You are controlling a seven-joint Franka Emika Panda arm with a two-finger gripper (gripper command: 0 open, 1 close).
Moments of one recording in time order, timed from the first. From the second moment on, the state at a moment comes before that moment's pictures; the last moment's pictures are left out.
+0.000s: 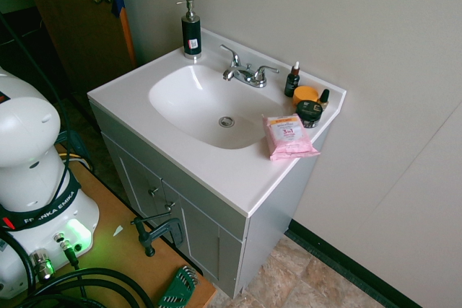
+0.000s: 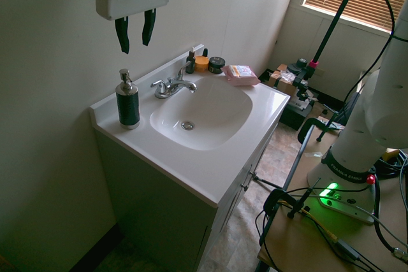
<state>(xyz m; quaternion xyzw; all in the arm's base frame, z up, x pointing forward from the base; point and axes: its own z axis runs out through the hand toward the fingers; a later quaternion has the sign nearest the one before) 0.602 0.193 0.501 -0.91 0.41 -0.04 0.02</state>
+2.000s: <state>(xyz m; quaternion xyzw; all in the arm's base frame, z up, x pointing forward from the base) 0.640 0.215 0.438 -0.90 0.44 0.01 -0.02</state>
